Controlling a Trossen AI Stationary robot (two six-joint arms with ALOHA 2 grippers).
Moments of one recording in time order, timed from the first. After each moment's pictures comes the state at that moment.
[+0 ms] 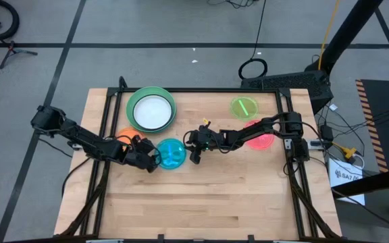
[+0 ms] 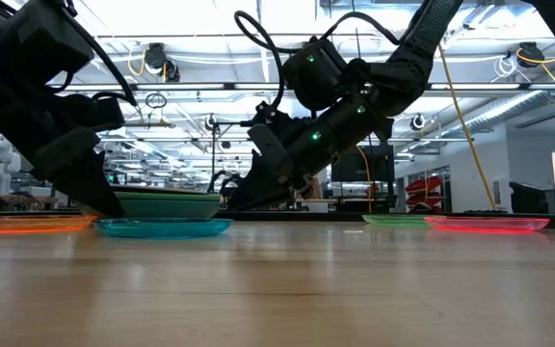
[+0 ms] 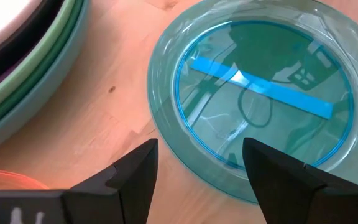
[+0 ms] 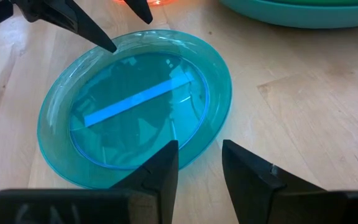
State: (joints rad) left arm -0.30 1.25 0.34 -0.13 -0.53 -0.74; right arm -0.06 2.02 1.00 0.42 0.06 0.25
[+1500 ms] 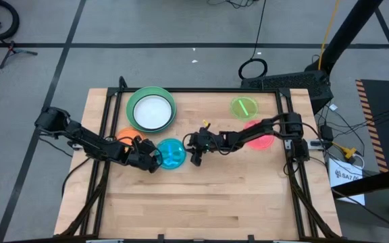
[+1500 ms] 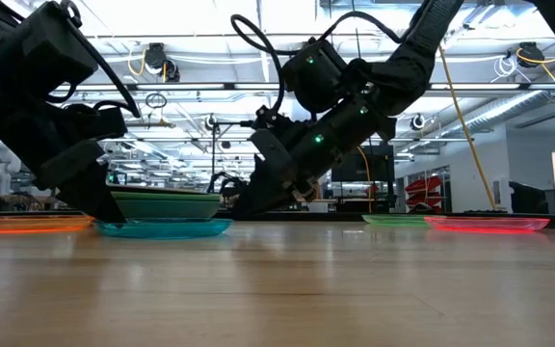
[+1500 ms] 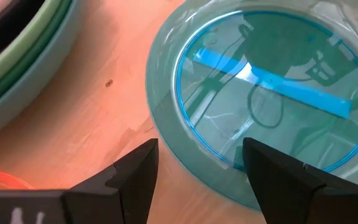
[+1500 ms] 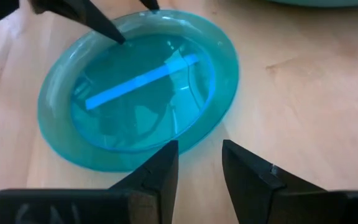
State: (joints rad) left arm -0.30 1.32 0.34 -0.08 -0.54 -0.76; right arm -0.04 2.02 1.00 0.38 0.06 0.26
